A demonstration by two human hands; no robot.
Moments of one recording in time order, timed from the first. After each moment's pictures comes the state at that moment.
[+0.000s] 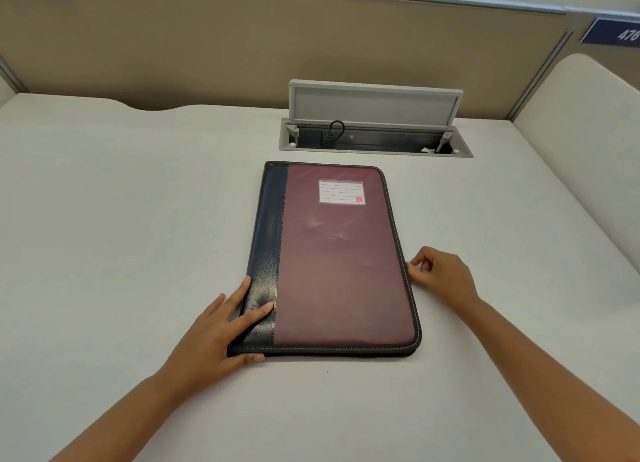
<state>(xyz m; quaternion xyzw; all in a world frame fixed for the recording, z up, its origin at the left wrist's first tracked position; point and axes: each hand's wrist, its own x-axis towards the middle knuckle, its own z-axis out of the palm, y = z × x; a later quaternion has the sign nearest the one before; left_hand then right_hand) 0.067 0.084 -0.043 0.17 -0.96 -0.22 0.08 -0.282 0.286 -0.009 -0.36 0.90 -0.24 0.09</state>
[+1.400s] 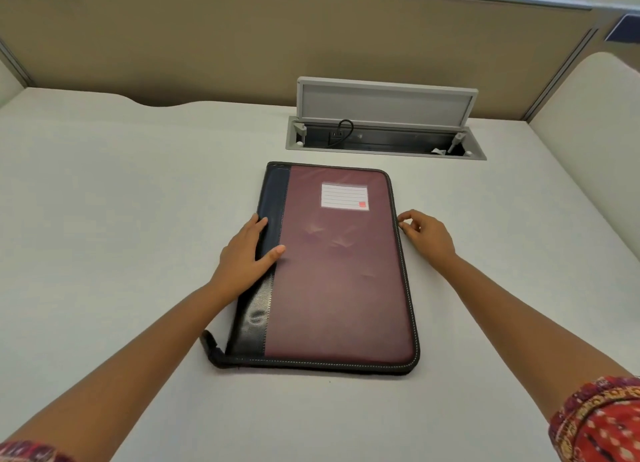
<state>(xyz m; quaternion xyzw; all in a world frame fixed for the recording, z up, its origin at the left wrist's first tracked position) -0.040 0.025 -0.017 0.35 -0.87 -0.32 0.14 -0.334 0.209 -0.018 -0.37 0.88 -0.29 0.10</state>
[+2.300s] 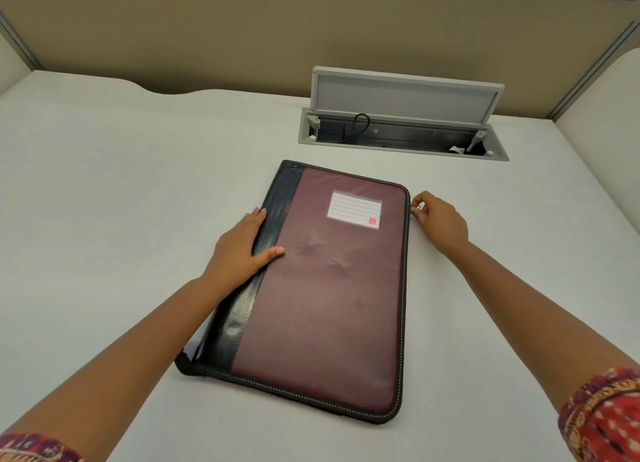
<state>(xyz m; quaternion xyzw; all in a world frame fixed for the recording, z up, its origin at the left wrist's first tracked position) -0.031 -0.006 -0.025 0.33 -0.90 -0.27 0.12 -0.348 0.174 -0.008 -0.36 0.91 -0.21 0.05</state>
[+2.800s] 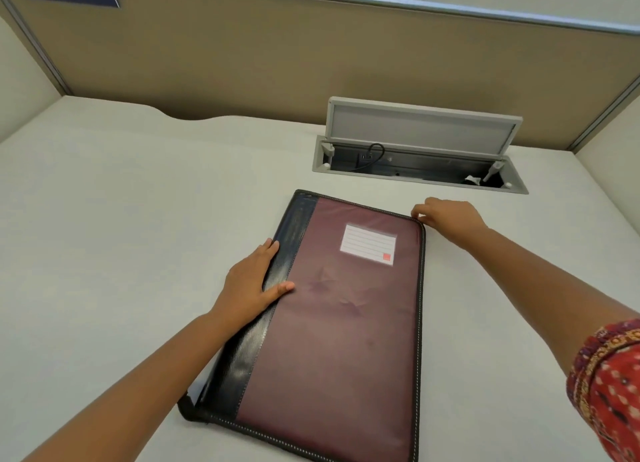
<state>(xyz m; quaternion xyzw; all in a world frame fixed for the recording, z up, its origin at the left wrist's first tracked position) -0.030 -0.006 -0.026 0.33 -0.90 -0.27 0.12 -0.407 0.124 0.017 -0.59 0.80 0.09 -0.04</state>
